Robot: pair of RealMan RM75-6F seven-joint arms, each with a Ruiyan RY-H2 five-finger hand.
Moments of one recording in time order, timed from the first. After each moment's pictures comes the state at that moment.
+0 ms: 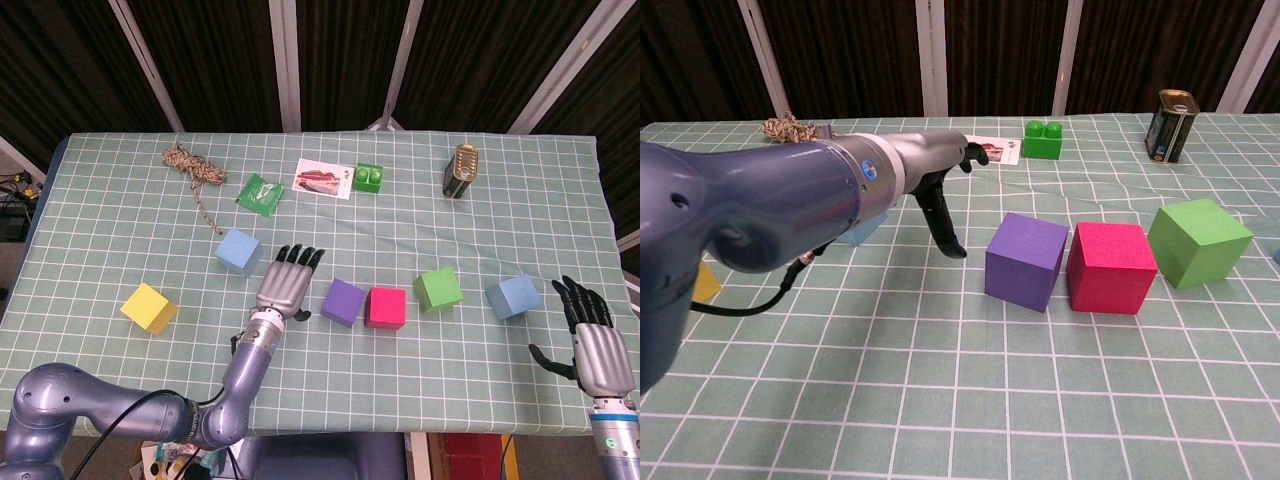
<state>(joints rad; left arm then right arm) -1.08 -1.82 -0.41 -1.70 0.40 1.26 0.99 0.09 -1.13 0.09 -1.64 -1.43 1.42 0.11</state>
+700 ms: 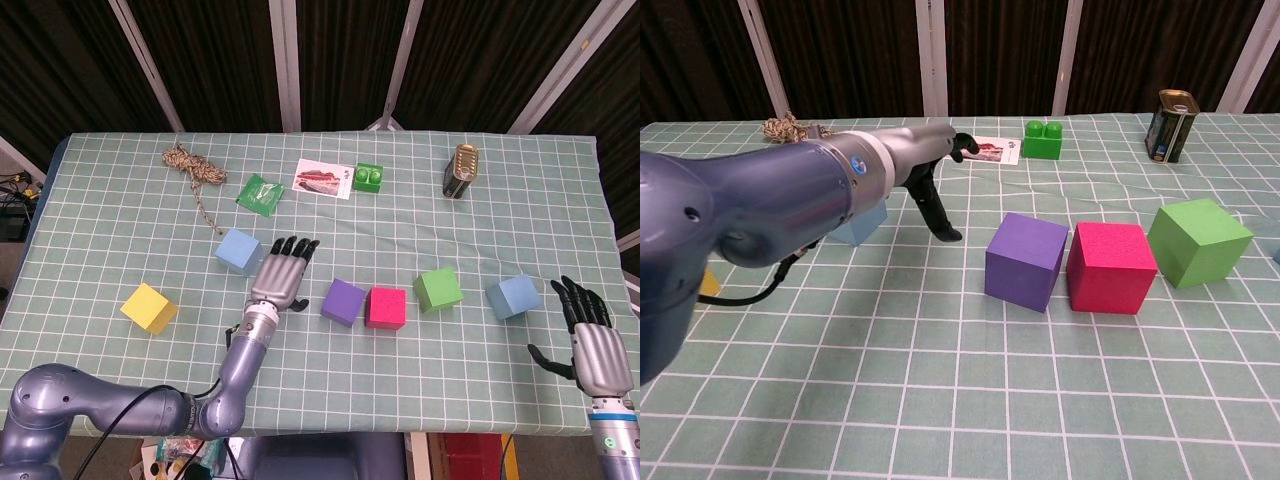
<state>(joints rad) -1.08 -1.83 -0.39 -1.61 0.46 1.22 0.88 0.09 -1.13 0.09 -1.64 -1.43 1.42 0.12</state>
